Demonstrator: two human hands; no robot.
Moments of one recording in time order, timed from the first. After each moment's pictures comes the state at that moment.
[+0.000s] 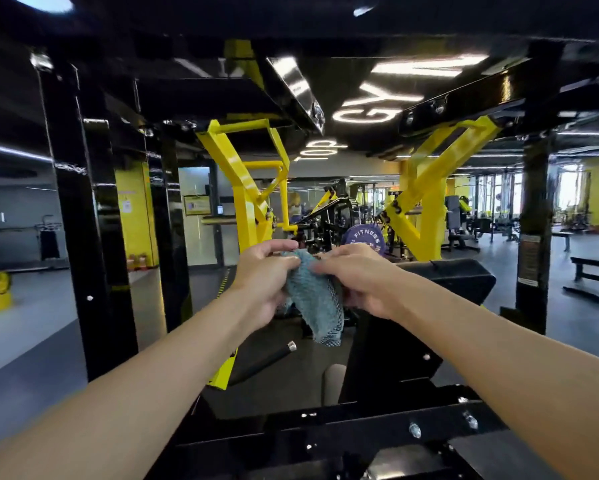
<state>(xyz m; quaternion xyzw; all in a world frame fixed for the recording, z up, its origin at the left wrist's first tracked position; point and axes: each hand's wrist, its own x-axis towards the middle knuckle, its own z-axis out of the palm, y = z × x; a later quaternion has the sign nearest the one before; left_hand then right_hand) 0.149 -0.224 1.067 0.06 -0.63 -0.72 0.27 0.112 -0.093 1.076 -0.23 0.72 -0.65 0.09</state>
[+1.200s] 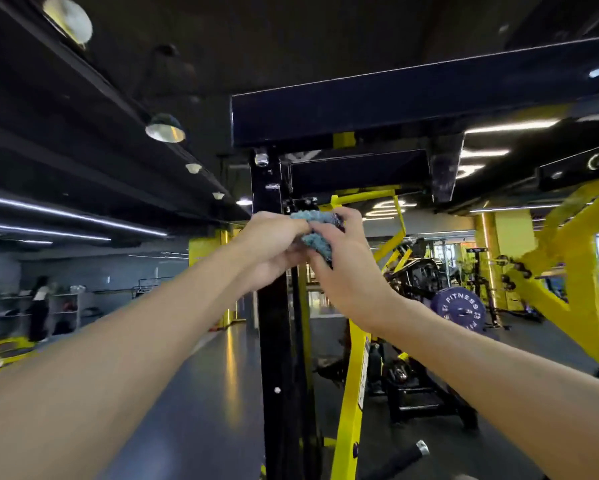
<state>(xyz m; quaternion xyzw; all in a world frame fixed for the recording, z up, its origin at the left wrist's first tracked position) 0.255 -0.468 1.221 -0.02 -0.70 -0.63 0.34 0.188 -0.365 1.167 -0.50 0.66 -0.45 -0.34</state>
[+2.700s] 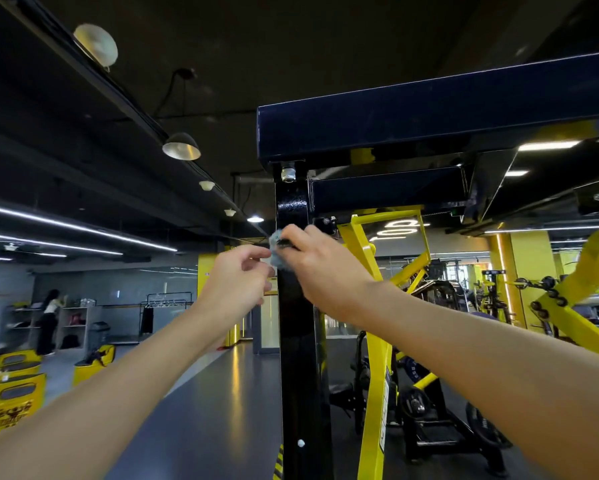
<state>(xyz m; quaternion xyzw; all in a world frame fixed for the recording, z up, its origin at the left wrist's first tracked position) 0.262 -0.551 1.199 0.07 -0.77 -0.39 0.50 0.141 -0.449 1.216 -0.55 0.57 -0.10 -0.61</state>
